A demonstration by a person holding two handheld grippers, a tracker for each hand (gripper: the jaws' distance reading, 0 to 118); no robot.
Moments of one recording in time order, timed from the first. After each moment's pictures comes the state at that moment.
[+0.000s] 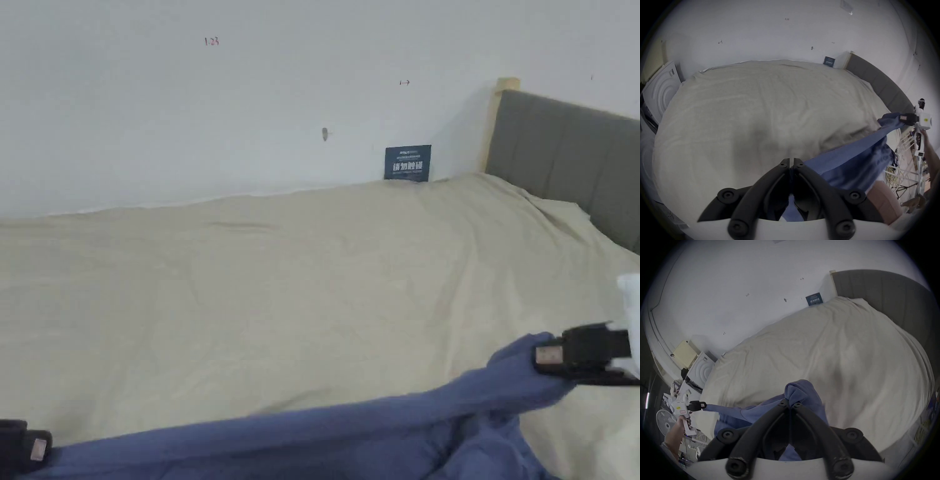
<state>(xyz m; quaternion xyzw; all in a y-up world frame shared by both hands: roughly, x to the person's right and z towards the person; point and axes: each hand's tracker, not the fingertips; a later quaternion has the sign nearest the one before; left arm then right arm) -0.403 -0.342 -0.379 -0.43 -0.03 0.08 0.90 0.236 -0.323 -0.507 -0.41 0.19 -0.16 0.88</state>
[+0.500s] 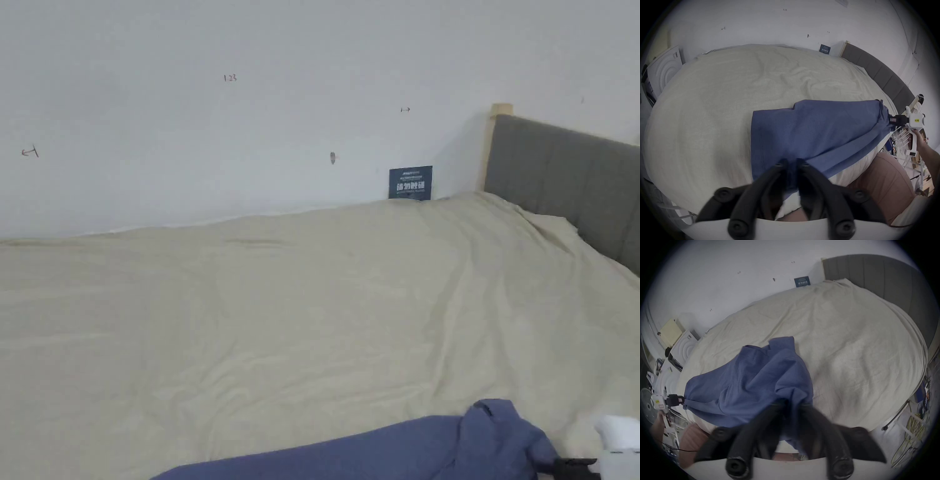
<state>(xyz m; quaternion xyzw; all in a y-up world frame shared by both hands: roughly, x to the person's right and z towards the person) -0.364 -0.431 -0.274 -0.45 -0.03 0.10 0.89 0.246 -0.432 -0.434 -0.44 0.14 -0.07 0.89</state>
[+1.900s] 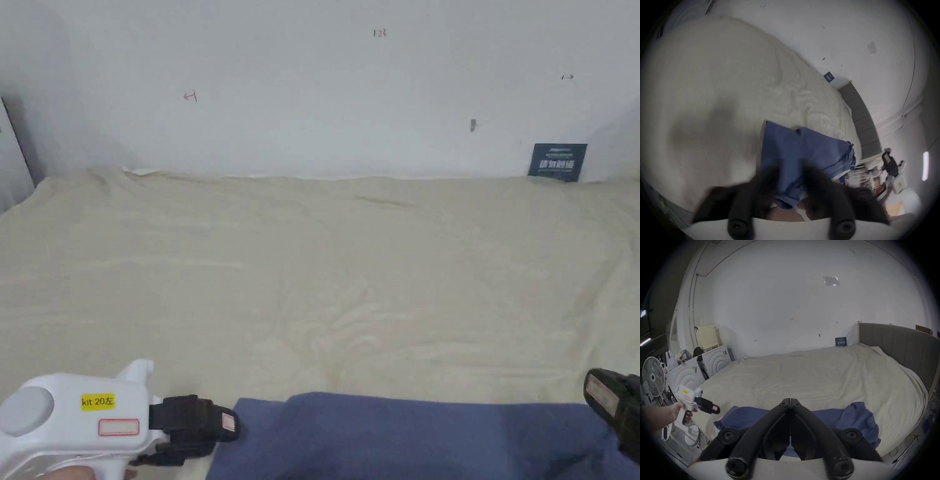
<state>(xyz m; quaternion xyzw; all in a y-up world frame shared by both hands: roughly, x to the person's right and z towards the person) -0.462 -0.453 -0.281 -0.42 -0.09 0.40 0.81 0.083 -0.324 -0.322 -0.20 0.25 -0.06 0.95</state>
